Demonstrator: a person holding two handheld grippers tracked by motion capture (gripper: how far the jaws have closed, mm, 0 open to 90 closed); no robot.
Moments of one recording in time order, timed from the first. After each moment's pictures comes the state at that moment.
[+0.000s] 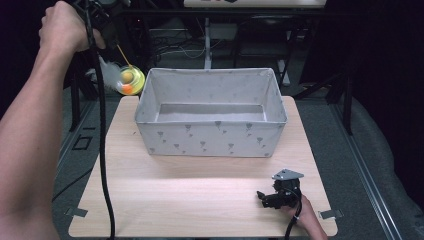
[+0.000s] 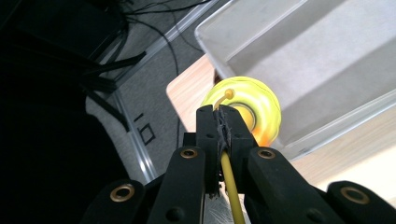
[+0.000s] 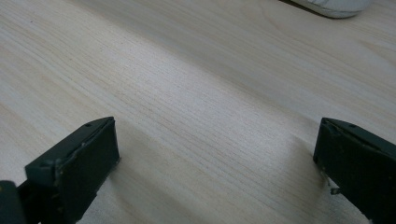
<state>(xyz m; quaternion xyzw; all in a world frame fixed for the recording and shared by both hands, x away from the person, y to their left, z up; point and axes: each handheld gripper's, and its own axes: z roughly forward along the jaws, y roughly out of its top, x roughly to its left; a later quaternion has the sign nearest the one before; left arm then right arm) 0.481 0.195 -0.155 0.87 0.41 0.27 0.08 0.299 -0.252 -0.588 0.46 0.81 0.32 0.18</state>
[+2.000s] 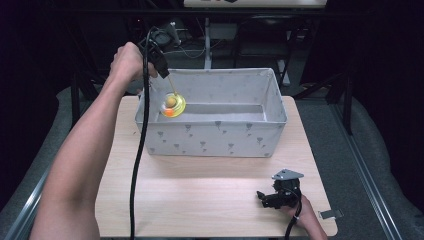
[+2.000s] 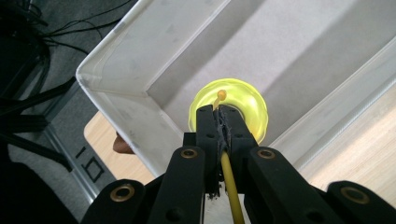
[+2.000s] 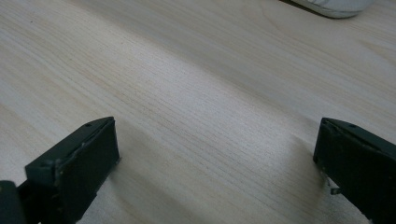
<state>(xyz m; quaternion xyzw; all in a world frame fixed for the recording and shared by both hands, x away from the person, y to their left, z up) 0.518 0.125 -0.251 0.91 0.34 0.18 0.13 0.299 -0.251 -0.588 0.46 0.81 0.33 0.18</state>
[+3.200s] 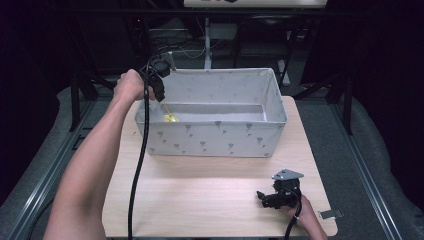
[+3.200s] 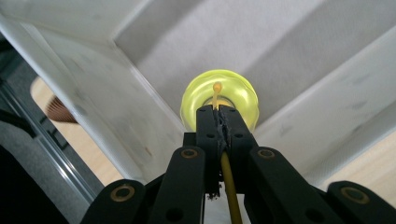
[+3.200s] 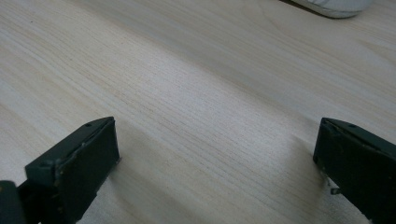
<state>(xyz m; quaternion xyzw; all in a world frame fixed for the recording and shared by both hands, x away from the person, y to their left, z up) 0.530 0.146 -0.334 0.91 0.39 0.10 0.07 0.299 -0.251 -0.588 0.46 0.81 0.33 0.18</state>
